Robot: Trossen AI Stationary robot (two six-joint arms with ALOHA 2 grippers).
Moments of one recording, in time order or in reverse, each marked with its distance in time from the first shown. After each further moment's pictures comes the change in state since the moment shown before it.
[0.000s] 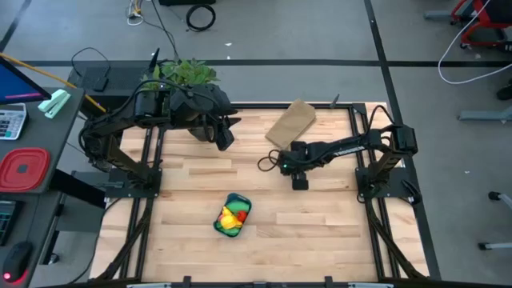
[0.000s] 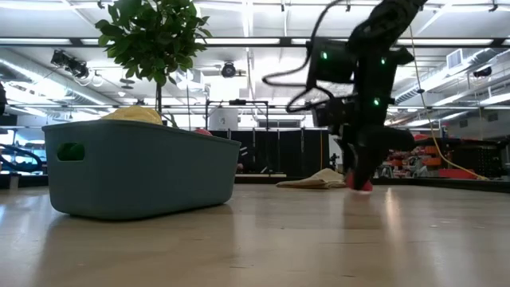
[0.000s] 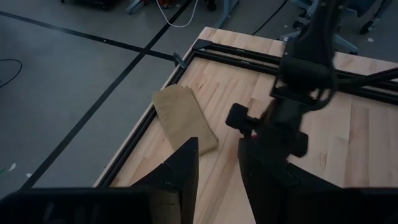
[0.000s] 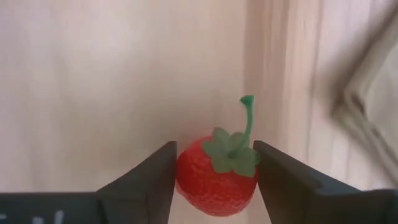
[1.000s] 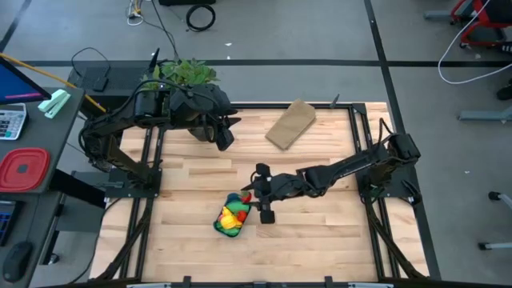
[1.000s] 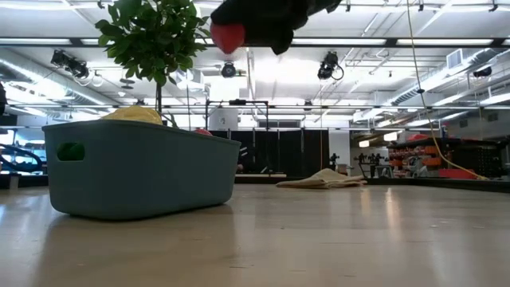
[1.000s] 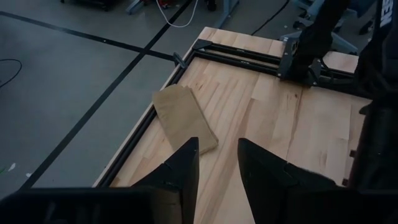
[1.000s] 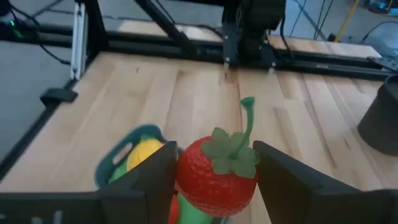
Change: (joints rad) left arm 0.000 0.000 0.000 0.001 0.000 -0.002; right arm 0.333 0.023 0.225 0.704 -0.023 0.141
